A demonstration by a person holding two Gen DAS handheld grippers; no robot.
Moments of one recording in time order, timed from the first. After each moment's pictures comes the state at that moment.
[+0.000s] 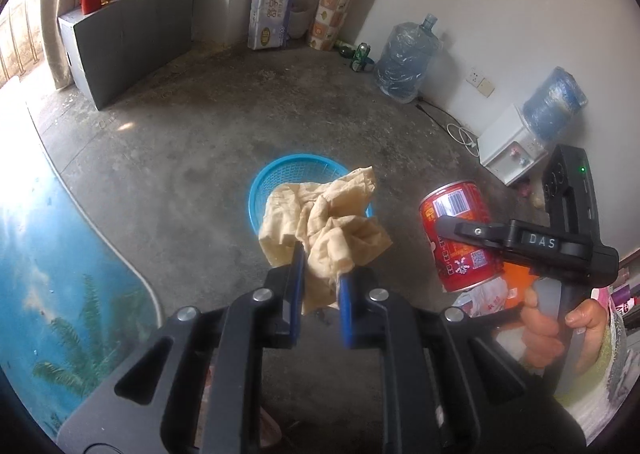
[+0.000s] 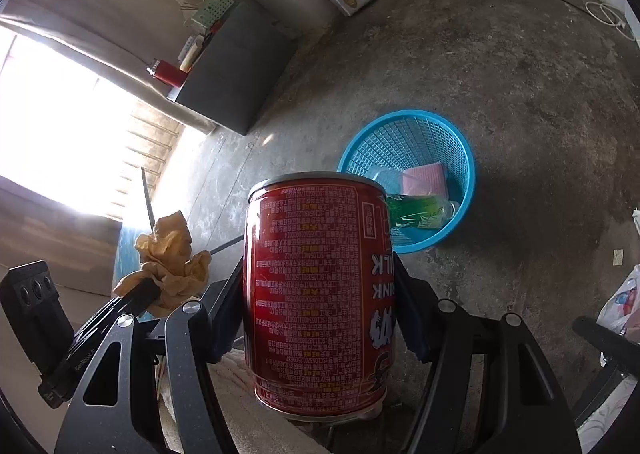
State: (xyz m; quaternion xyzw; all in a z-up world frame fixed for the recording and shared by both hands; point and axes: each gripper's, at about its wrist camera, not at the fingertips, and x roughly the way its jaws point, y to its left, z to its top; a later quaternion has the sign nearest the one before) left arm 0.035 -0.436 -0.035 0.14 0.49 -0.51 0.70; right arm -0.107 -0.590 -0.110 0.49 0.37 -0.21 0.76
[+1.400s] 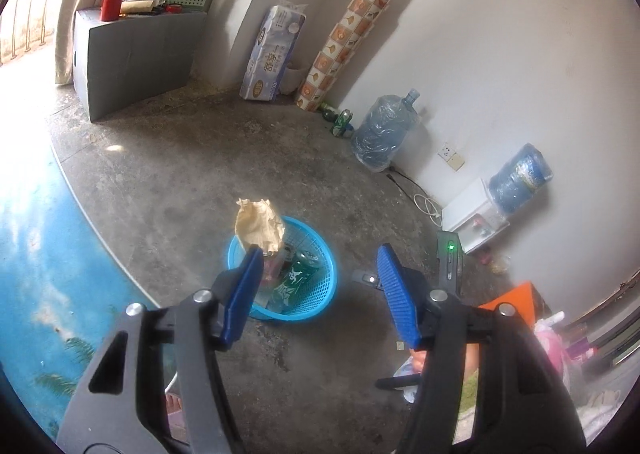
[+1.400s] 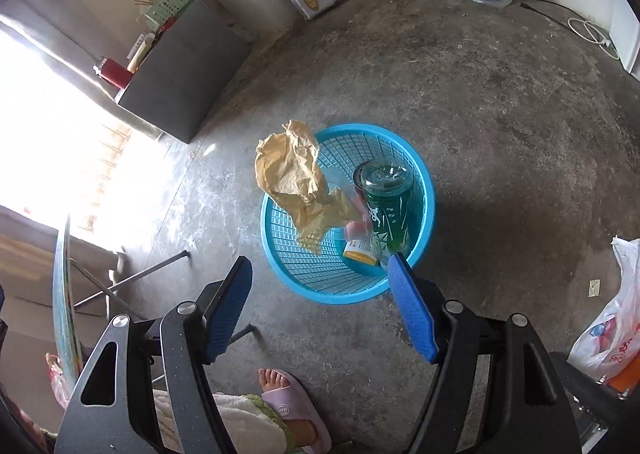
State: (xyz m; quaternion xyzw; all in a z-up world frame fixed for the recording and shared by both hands) left arm 0.063 -0.379 0.026 0.00 0.43 -0.54 0.72; right arm -0.073 -0.628 -0.160 0.42 0.39 -0.28 0.77
